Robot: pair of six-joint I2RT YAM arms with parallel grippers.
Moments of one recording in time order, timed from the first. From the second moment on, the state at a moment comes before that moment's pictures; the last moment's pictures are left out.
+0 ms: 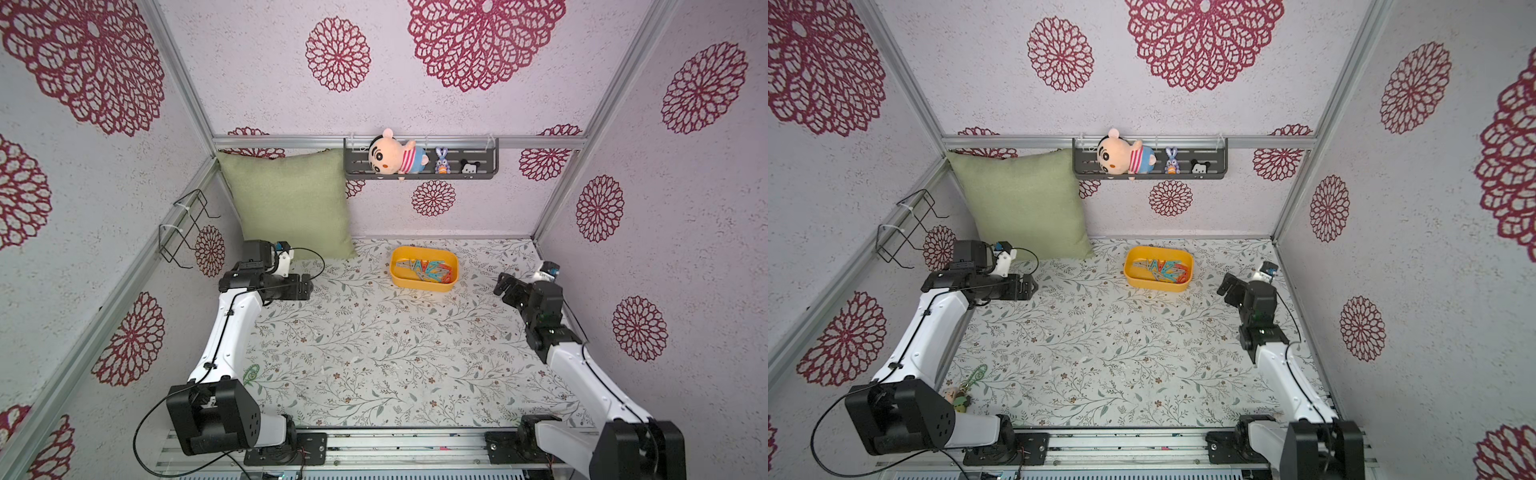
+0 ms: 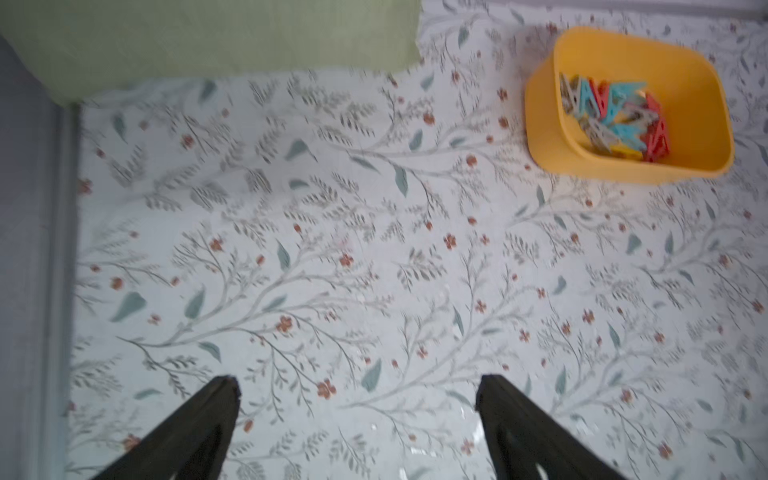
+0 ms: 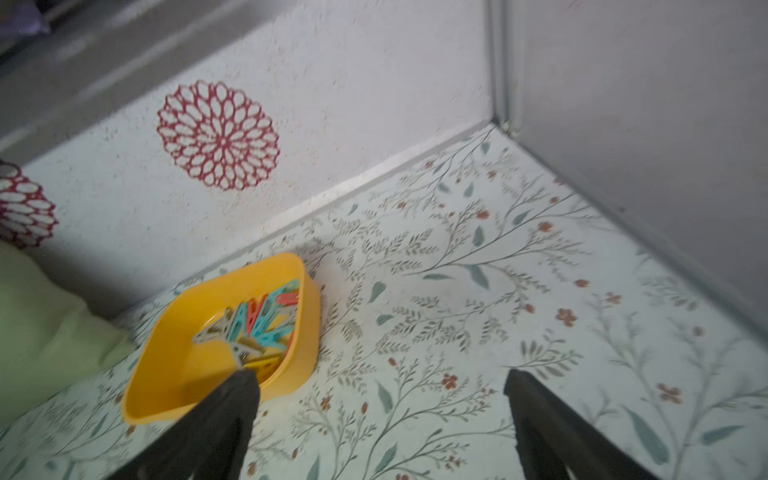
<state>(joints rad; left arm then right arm) 0.11 1.40 1.26 -0.90 0.28 0.09 0.08 1.23 0.80 0.00 0.06 0.47</state>
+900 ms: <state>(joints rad) 0.11 1.21 1.01 -0.85 0.55 0.12 0.16 2.20 1.77 -0.56 -0.17 0.46</state>
